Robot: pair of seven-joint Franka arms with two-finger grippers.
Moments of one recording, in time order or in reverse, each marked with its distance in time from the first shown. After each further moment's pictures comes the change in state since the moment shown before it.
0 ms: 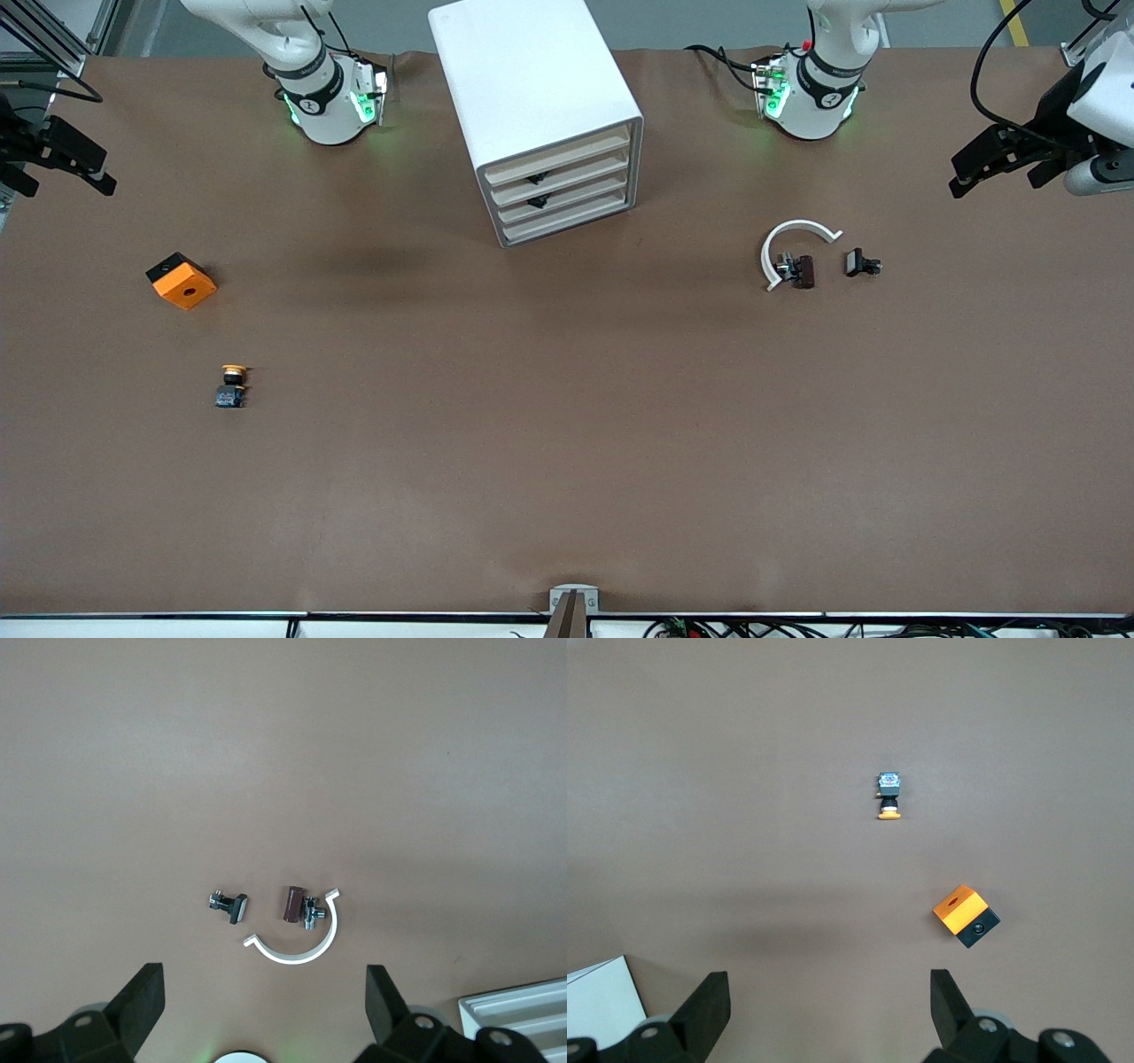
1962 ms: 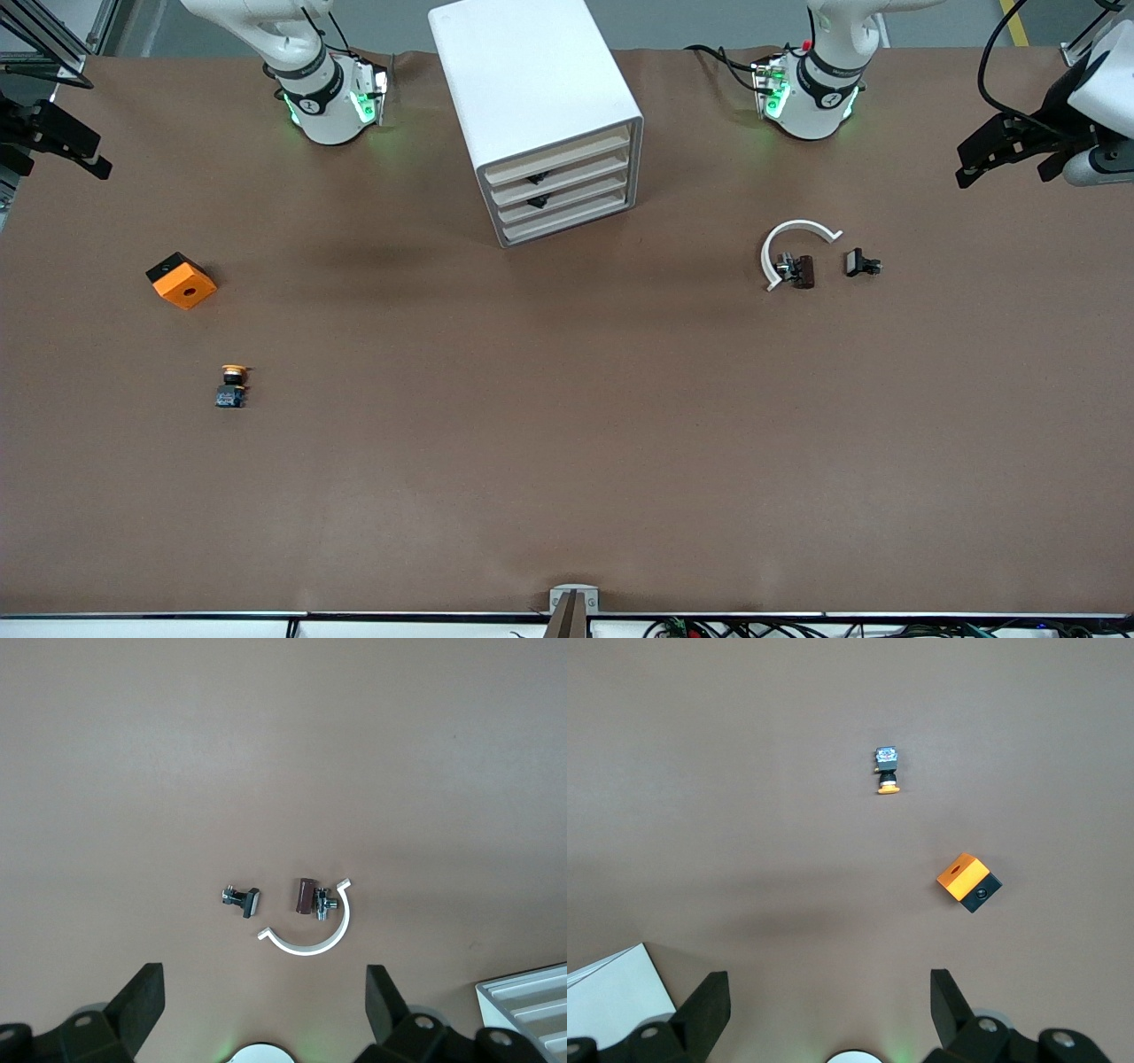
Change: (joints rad) left arm 0.000 -0.002 0.001 0.016 0.013 -0.031 0.033; right arm 0.000 0.047 0.016 0.115 0.000 -0.134 0.076
